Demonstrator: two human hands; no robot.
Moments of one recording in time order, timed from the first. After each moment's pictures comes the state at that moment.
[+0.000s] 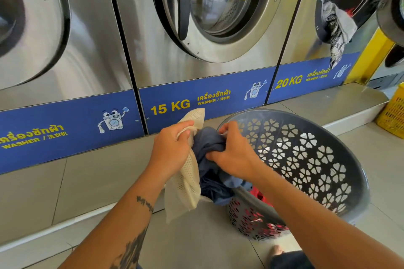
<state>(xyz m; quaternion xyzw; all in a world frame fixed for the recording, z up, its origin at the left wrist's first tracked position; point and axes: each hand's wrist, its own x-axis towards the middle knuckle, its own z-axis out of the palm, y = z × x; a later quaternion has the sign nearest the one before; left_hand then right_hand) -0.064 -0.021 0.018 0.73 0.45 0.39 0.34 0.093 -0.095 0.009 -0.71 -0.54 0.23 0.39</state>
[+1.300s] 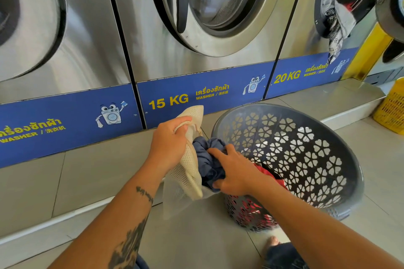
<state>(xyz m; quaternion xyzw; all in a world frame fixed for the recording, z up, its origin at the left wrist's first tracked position) -0.066 -0.021 0.014 0.70 0.46 0.38 0.39 0.103 -0.119 -0.034 -0.74 -0.64 0.18 0.06</state>
